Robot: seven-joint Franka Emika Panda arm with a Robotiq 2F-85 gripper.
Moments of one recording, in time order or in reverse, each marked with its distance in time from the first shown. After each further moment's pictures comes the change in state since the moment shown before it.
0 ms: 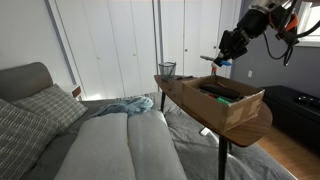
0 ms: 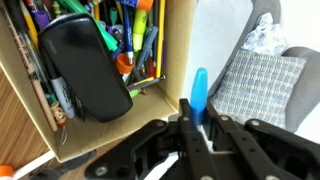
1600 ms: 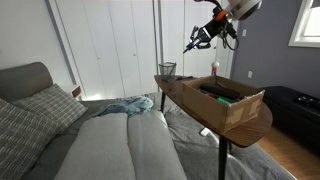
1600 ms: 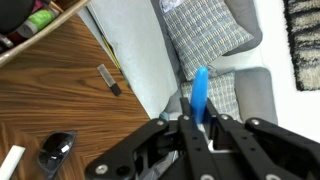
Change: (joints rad) arm -0.180 0.951 -0.091 0.966 0.492 -0.504 0.360
